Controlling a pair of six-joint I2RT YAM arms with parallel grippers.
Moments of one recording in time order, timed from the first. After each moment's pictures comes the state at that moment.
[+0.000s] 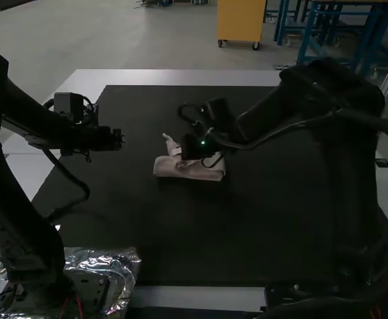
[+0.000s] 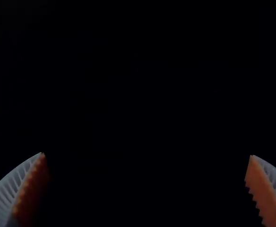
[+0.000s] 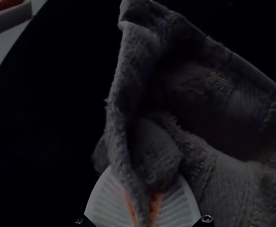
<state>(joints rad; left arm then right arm) 0.10 1.57 0.68 0.25 0.18 0.00 0.67 2.06 1.17 0.24 -0.41 0.29</state>
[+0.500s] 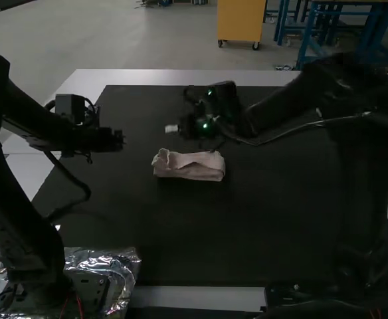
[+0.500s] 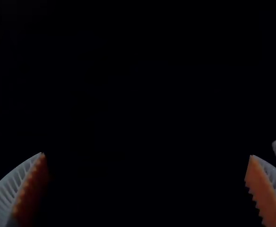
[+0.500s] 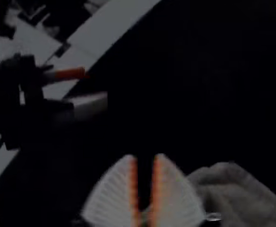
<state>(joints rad) 0.07 1.57 0.66 0.27 0.18 0.00 0.65 1.92 1.11 0.42 -0.45 0.33</state>
